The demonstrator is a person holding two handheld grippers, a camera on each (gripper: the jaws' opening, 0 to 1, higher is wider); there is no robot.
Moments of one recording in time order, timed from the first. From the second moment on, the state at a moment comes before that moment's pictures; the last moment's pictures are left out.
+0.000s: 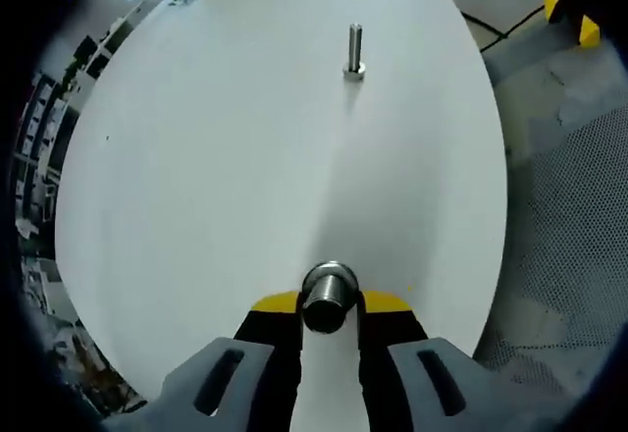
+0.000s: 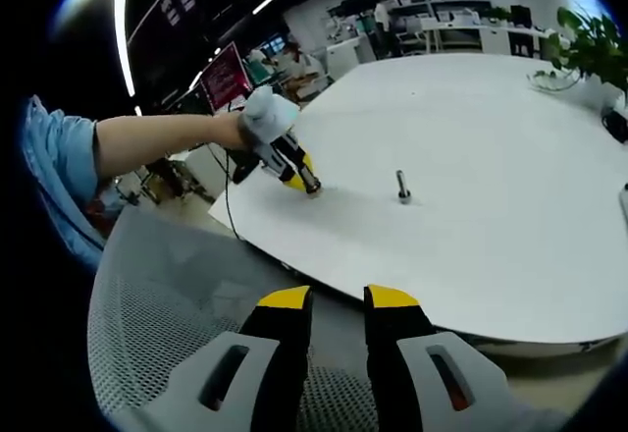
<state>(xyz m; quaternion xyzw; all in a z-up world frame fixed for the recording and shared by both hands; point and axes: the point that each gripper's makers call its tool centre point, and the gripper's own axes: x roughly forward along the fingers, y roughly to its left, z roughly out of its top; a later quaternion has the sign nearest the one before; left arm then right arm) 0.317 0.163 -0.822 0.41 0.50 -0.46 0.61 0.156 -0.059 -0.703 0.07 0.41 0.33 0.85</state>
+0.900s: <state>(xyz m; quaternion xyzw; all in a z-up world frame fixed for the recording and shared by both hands) 0.261 0.202 -0.707 0.17 0.39 -0.42 0.80 0.156 -0.061 -0.706 0.06 0.42 0.32 0.85</state>
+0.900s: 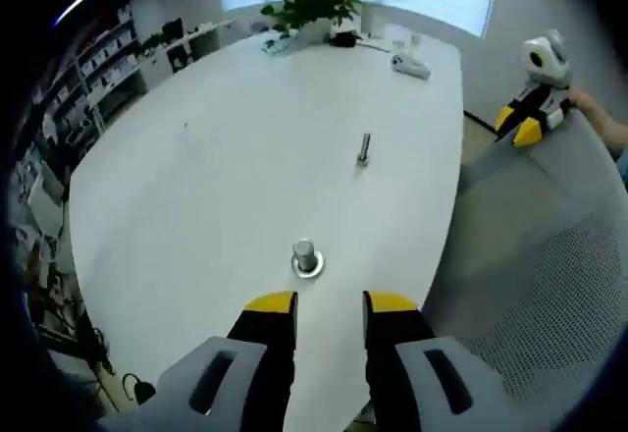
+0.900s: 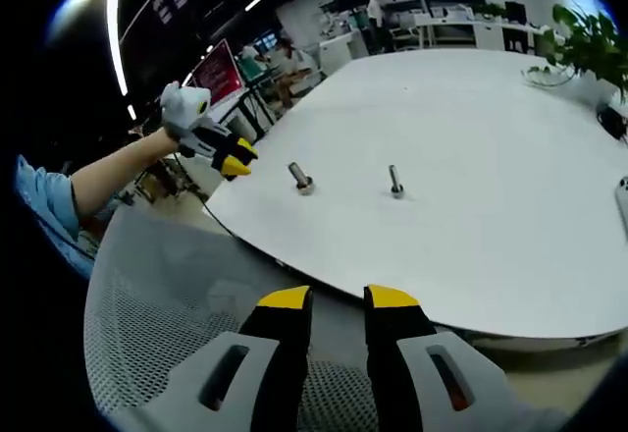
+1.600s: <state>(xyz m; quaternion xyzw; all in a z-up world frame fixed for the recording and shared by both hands) 0.170 0.211 -0.621 -0.14 0.18 -0.23 0.95 0.142 -0.049 -0.707 0.04 0.43 0.37 0.83</state>
